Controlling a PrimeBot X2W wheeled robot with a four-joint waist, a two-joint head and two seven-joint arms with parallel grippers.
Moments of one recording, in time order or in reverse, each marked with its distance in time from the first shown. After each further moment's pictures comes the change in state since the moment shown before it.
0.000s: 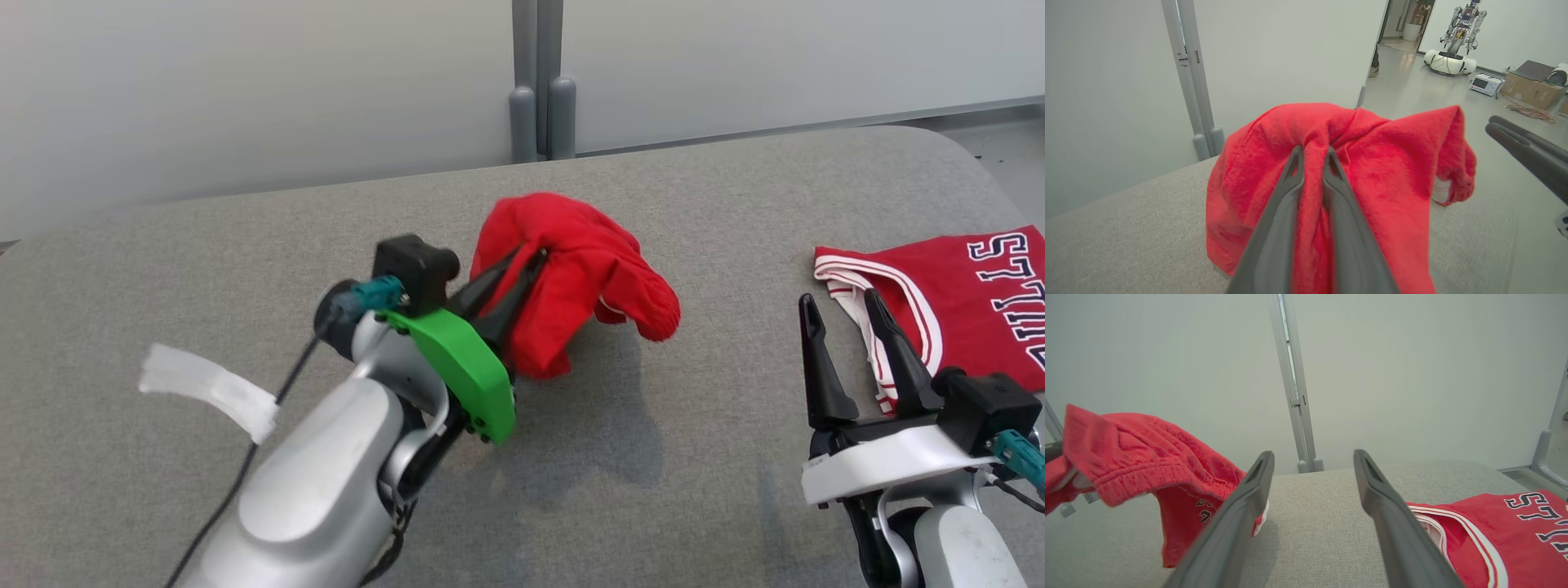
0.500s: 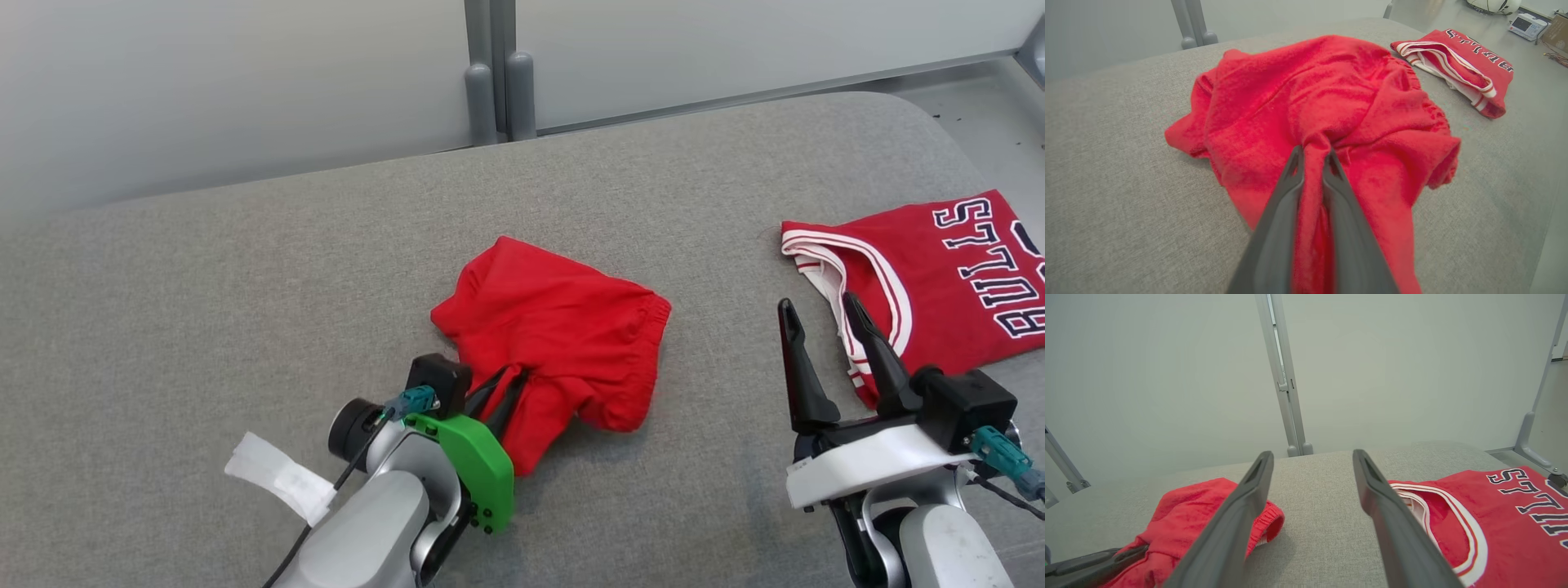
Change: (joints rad) left arm 0.078 -0.112 -0.094 0.388 0.059 0.027 -0.177; right arm -0.007 0.000 0.032 0.012 -0.002 0.000 0.008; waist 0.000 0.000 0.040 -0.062
